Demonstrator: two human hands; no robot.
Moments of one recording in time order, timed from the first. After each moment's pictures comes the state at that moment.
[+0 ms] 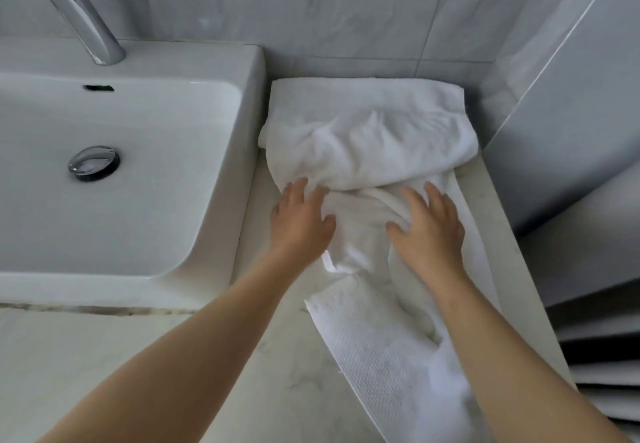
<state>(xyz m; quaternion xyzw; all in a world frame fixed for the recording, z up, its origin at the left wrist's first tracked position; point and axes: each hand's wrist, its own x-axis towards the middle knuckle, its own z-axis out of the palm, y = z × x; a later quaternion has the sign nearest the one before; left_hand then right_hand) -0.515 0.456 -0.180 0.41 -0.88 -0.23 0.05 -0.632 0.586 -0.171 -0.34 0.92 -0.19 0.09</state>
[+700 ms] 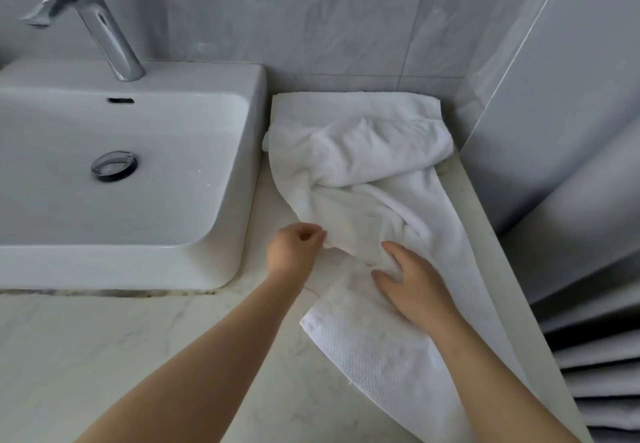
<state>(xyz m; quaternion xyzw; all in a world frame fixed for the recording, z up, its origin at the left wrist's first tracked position) -0.470 0.503 -0.184 0.51 -0.67 -0.50 0.20 -0.573 0.651 -0.178 -0.36 0.87 -0.27 0.22</state>
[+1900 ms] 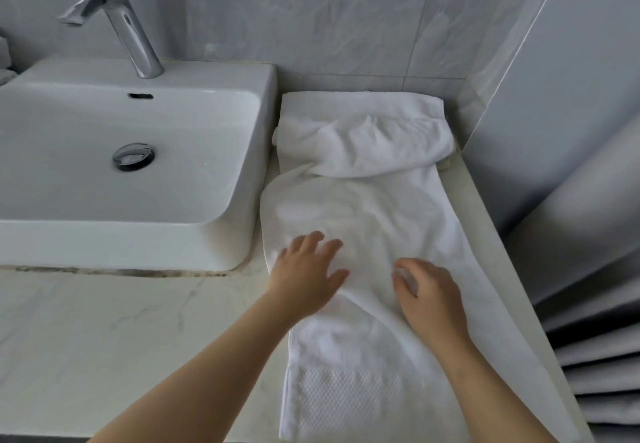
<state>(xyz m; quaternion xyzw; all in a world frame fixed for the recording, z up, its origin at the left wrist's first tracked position) -0.428 0.536 -0.178 0.31 -0.94 -0.14 -0.05 -0.549 0.686 -0.192 -0.34 0.90 -0.27 0.10</state>
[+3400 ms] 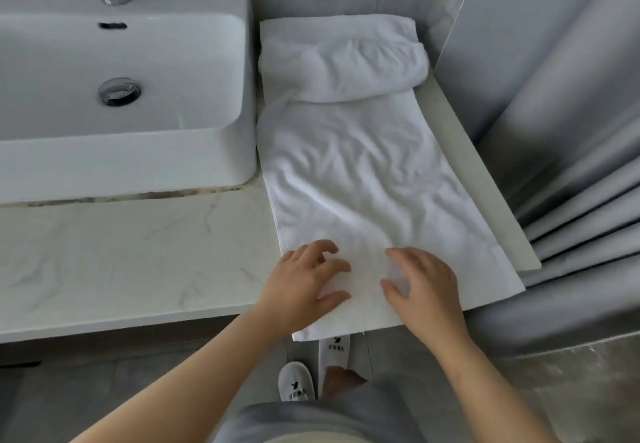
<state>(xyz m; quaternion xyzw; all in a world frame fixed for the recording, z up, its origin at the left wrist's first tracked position) -0.289 0.610 -0.216 0.07 -0.98 -0.17 0.10 -0.415 0.781 -0.219 -0.37 0.90 -0.21 0.05</state>
